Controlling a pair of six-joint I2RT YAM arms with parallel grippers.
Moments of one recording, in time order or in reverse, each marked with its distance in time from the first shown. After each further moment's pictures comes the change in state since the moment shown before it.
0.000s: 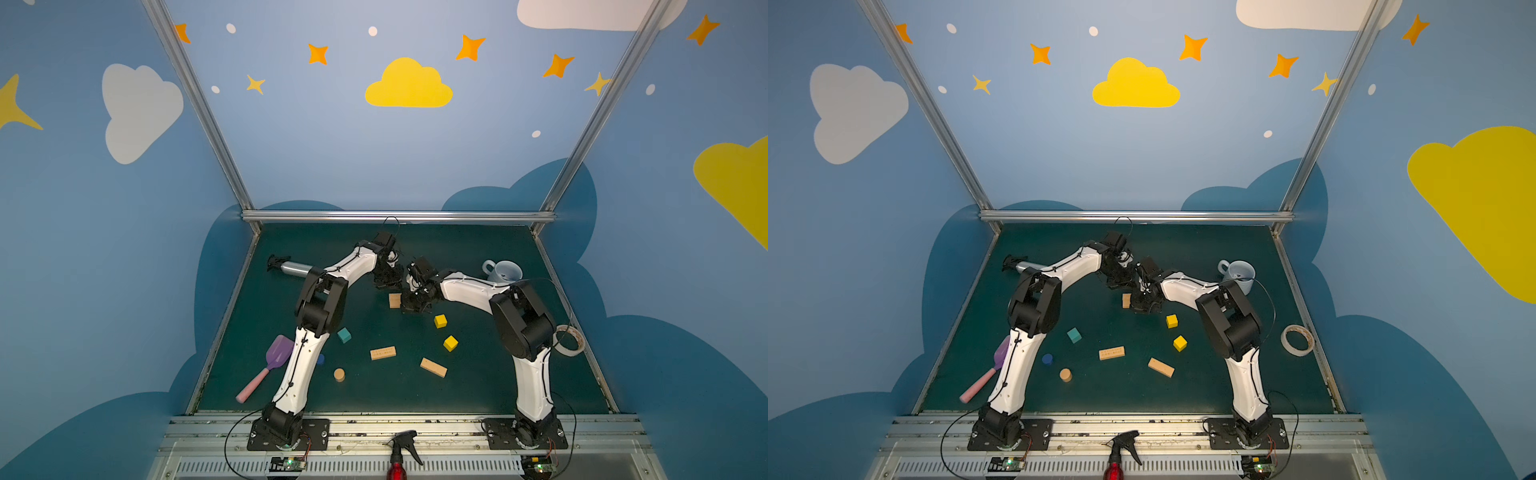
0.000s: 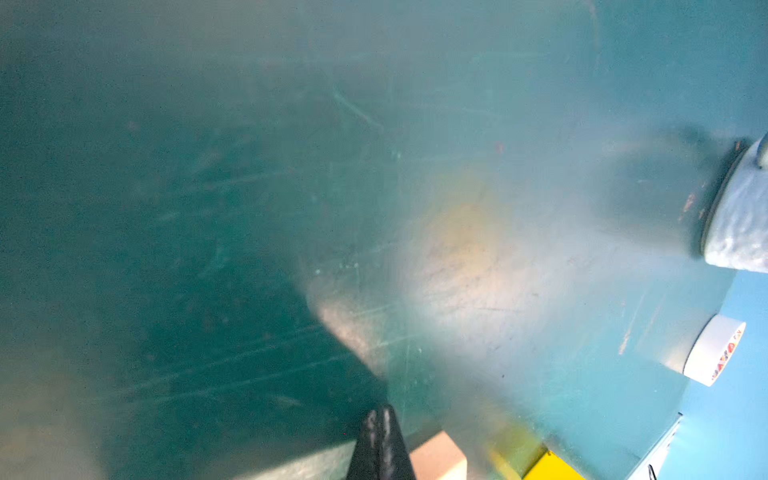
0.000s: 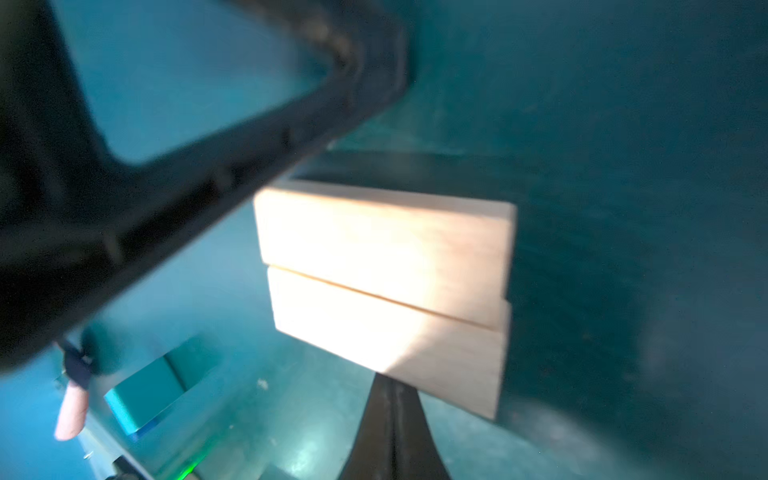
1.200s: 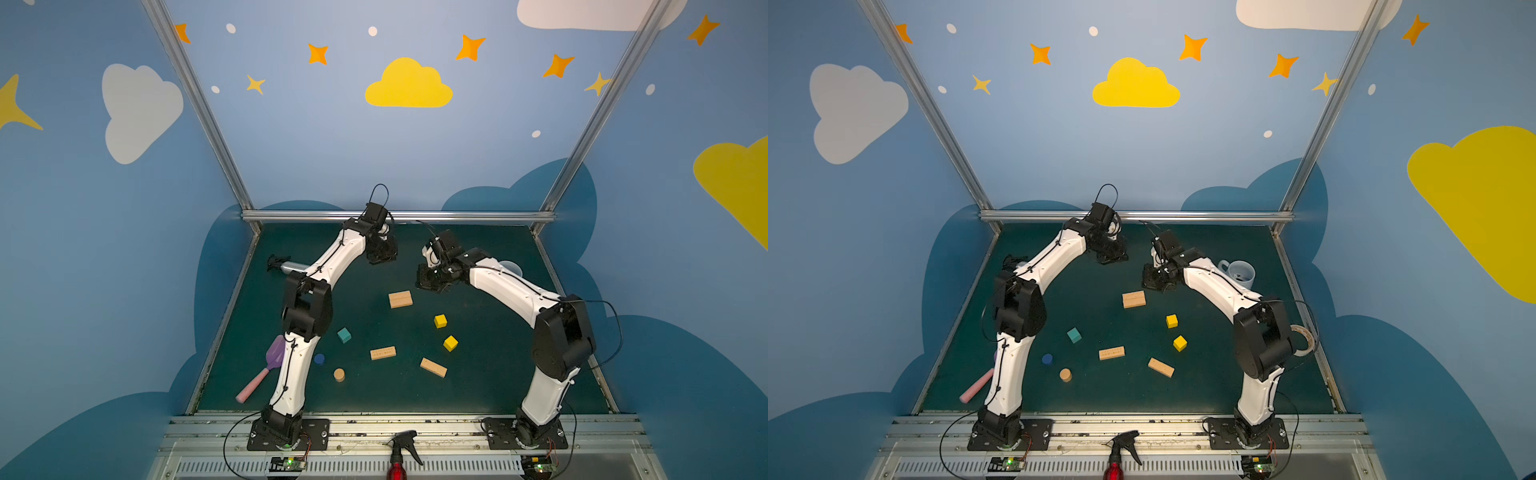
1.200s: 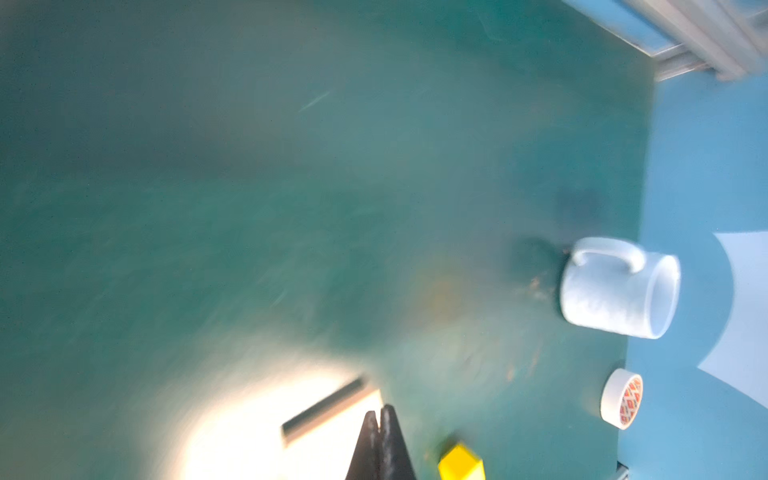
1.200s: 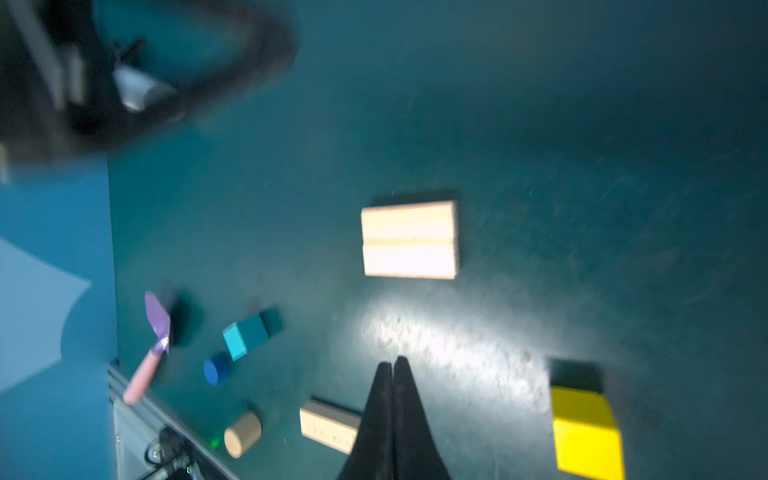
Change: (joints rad) left arm 0.058 -0.213 0.042 -0.055 -0.105 -0.101; right arm -0.093 -0.207 0.149 -0.221 0.025 -0.117
